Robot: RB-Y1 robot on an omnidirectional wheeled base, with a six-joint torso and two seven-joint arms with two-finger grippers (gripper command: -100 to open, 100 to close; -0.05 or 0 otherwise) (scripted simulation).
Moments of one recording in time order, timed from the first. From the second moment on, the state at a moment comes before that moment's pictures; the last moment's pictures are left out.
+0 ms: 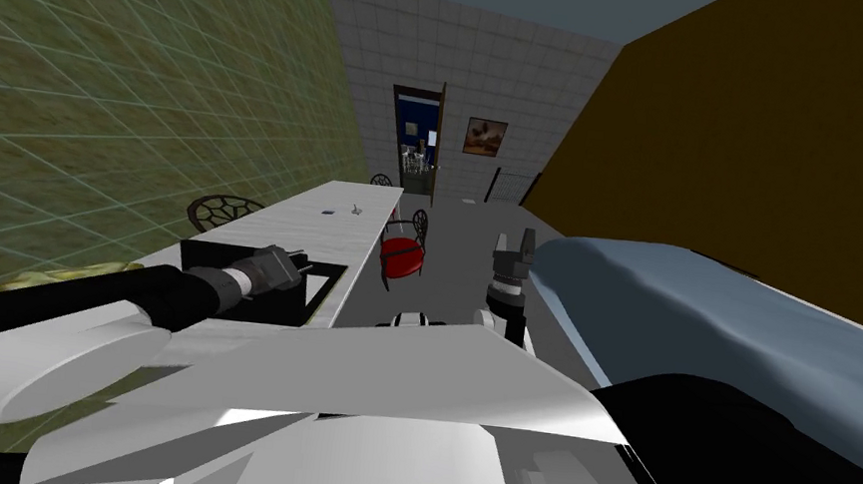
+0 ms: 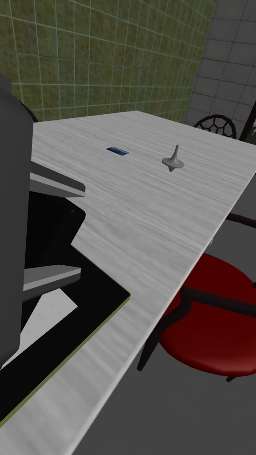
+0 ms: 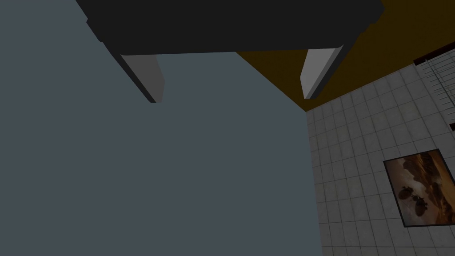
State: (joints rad) left arm 0.65 0.78 0.45 -2.62 0.74 0.93 0.77; right arm 0.51 0.02 -0.02 -2.24 -0.03 -0.62 -0.01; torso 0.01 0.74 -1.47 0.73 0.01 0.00
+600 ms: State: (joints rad) left arm 0.69 0.88 0.52 -2.62 0.83 1.05 0.83; right arm 0.51 0.02 -0.02 -2.24 -0.03 -0.62 -0.01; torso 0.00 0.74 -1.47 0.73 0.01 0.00
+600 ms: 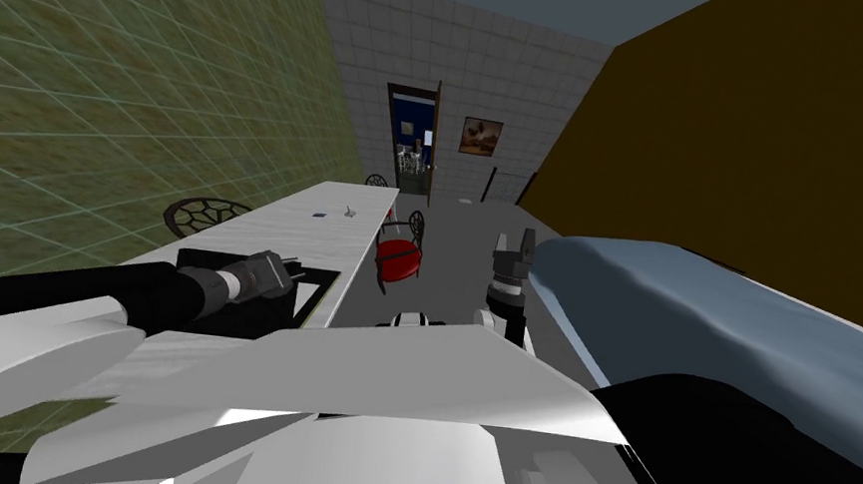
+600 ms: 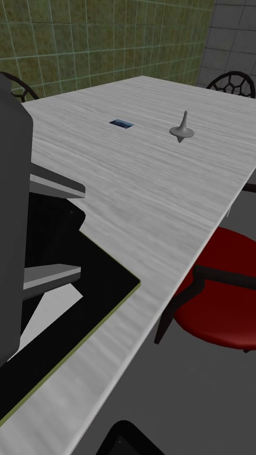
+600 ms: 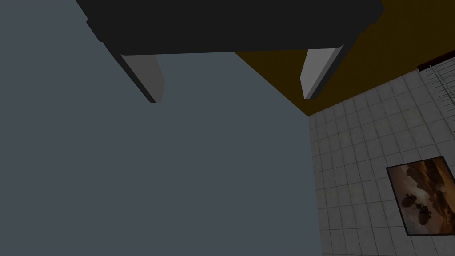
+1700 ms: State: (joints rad) left arm 0.77 1.00 0.58 -2.62 0.96 1.20 0.91; right arm 0.51 0.02 -0.02 -2.24 -0.03 -0.62 -0.01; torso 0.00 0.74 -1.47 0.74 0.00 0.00
